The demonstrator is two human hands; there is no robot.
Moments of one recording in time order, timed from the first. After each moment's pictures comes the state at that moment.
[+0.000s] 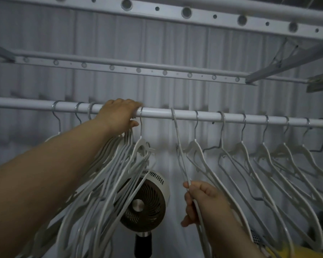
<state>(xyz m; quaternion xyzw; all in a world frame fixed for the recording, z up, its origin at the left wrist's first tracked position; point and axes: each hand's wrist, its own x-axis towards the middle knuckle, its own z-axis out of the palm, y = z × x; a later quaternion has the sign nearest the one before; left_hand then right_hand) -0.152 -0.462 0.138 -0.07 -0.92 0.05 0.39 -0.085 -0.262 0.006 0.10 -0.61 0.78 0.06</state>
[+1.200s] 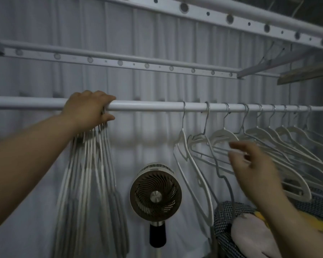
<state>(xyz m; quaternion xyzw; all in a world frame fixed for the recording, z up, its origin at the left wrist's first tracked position) -0.133 -0.664 0.135 -0.10 -0.90 0.06 0.42 -0.032 -0.375 0.024 0.00 -0.80 0.40 0.45</state>
